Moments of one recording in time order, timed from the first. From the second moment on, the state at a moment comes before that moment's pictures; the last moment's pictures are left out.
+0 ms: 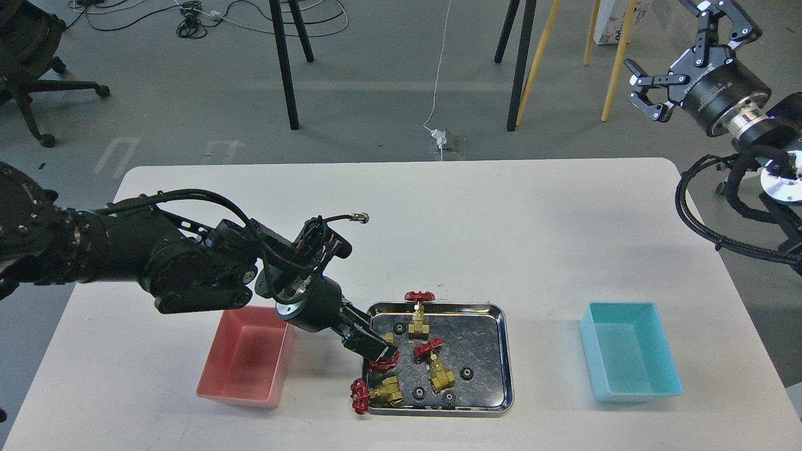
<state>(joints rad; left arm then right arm) -1.33 0.22 0.71 -1.10 1.12 -0.21 -0.49 0.90 -0.52 0.72 0.65 0.06 0.49 0.10</state>
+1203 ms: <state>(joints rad) -1.26 0.20 0.68 -1.08 1.15 -0.12 -0.49 0.87 -0.53 0.72 0.66 0.06 0.49 0.10</state>
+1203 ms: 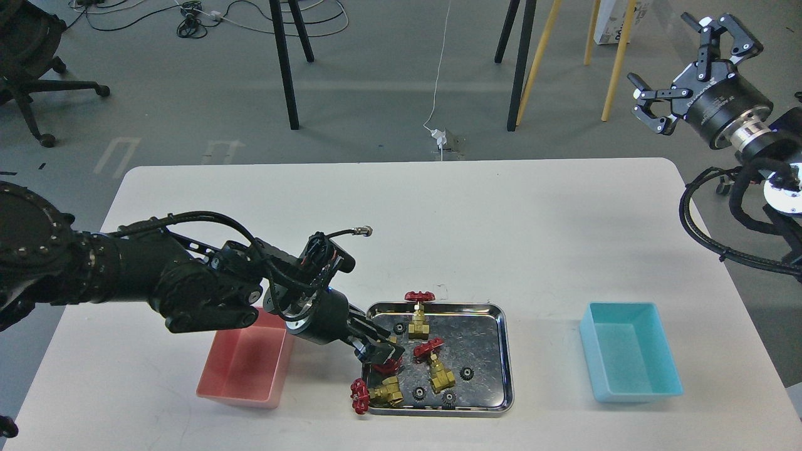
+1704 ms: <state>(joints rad) -1.26 0.22 0.64 -1.09 1.15 -0.09 -0.49 0.86 -0.53 0.73 0.66 0.06 0.49 0.10</state>
